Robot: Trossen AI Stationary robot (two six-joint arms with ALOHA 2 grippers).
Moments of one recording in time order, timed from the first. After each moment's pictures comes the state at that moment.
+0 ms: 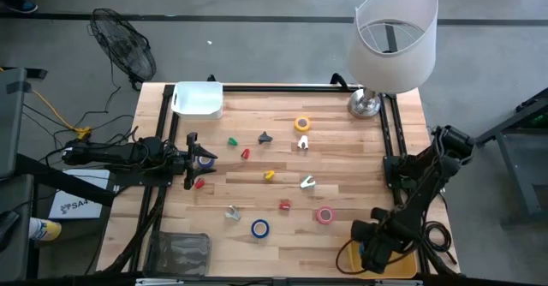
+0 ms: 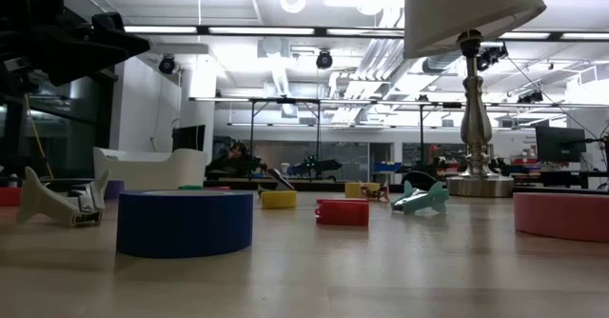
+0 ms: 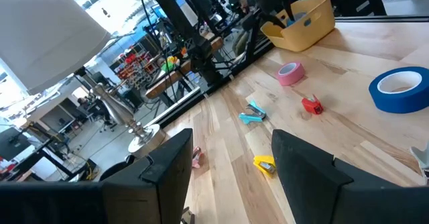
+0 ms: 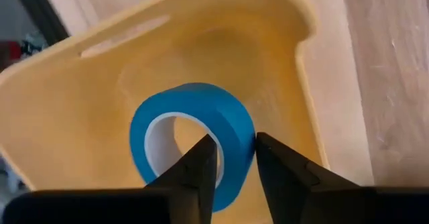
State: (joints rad) left arm -0.09 0.04 0.01 0.01 0.01 0.62; right arm 0.94 1.61 1.06 -0.85 -0.10 1.36
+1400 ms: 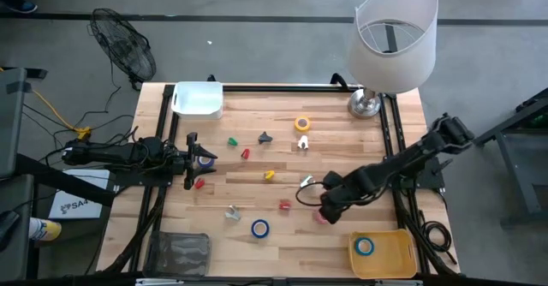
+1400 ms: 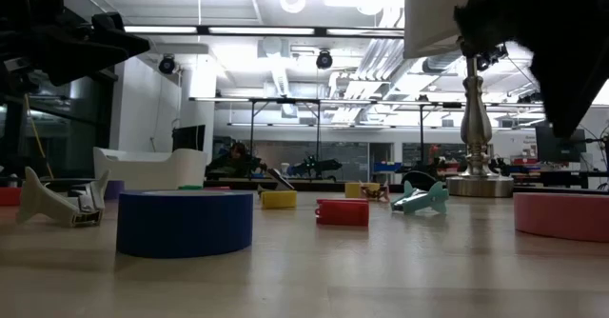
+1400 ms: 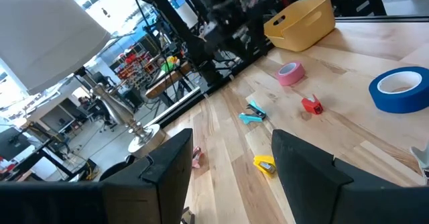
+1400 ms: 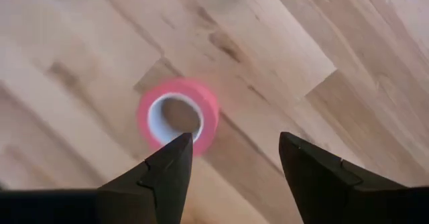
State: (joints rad) left arm -0.09 0.04 0.01 0.01 0.01 0.62; right arm 0.45 1.55 1.05 -0.89 0.04 1.24
